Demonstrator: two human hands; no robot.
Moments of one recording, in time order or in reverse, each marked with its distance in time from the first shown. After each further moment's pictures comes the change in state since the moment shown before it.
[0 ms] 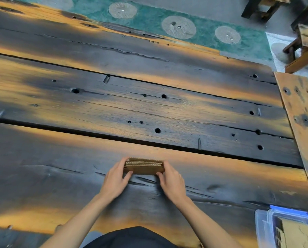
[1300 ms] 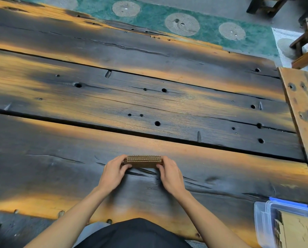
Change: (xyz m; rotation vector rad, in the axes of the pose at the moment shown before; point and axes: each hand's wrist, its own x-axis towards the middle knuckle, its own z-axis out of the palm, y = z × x) left_hand -0.014 0.005 0.001 0.017 0.034 -0.035; right_hand -0.012 0.012 0.004 0.099 -0.020 -0.025
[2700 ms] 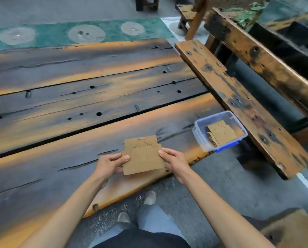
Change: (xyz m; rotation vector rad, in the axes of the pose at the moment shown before) left_hand -0.094 0.078 0.033 -0.718 -0.573 -0.103; right_hand -0.219 0.023 -0.051 1.257 0.421 0.581
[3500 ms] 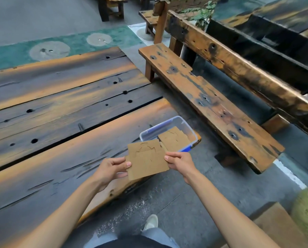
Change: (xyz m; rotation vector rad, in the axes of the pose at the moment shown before) left_hand 0.070 0.017 0.253 0.193 -0.257 -0.081; right_hand 0.034 -0.064 -0.268 -0.083 0.230 -0.037
